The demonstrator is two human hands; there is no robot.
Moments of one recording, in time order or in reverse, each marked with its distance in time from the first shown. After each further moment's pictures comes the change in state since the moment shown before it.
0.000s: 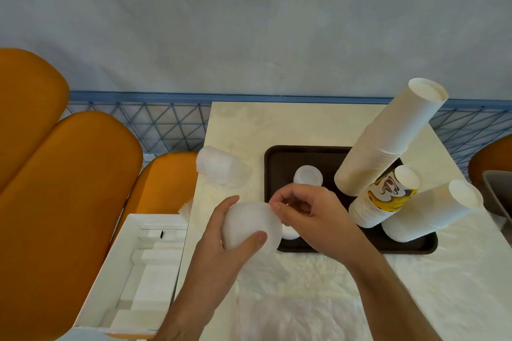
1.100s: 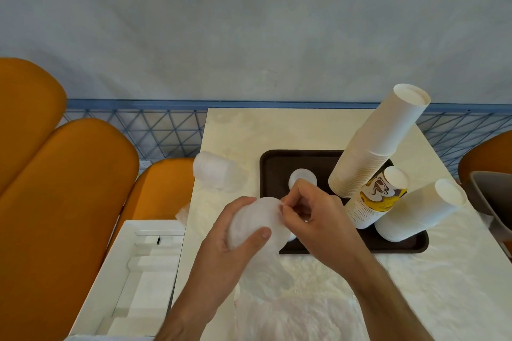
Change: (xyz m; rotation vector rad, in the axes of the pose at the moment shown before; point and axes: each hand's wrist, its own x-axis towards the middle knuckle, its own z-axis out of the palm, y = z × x) left_hand -0.011 0.019 0.004 -0.060 -0.109 0.094; right_hand -0.017 -0.001 0.001 -0.142 0.194 -0.075
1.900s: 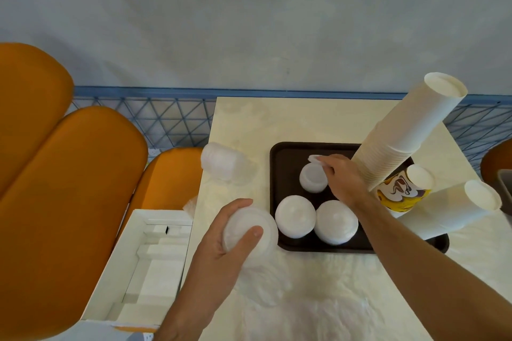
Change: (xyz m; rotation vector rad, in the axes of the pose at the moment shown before) left_hand 0.007 -0.020 -0.013 0.033 0.076 -0.058; right_hand 0.119 0.173 0.002 -0.394 0.018 0.178
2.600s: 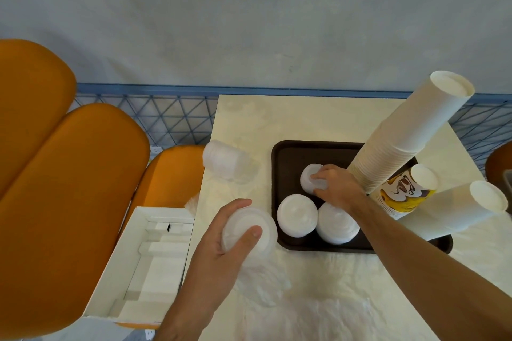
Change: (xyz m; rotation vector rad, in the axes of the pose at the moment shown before) left_hand 0.000 -0.004 -0.002 0.013 0.018 0.007; right_hand -0.004 -0.005 0.004 -0.319 -0.303 0.018
